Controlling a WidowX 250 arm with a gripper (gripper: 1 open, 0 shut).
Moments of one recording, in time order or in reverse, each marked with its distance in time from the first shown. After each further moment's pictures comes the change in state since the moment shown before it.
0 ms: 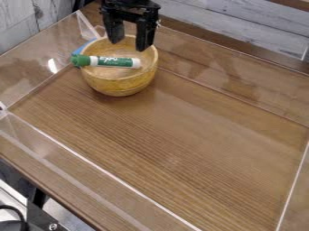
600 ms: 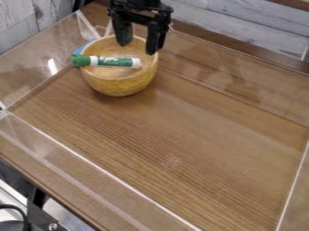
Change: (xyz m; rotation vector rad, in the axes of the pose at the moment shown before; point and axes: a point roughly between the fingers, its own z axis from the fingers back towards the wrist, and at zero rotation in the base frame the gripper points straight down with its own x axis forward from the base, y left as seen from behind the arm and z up) arm -0.004 -0.019 0.002 0.015 0.024 0.015
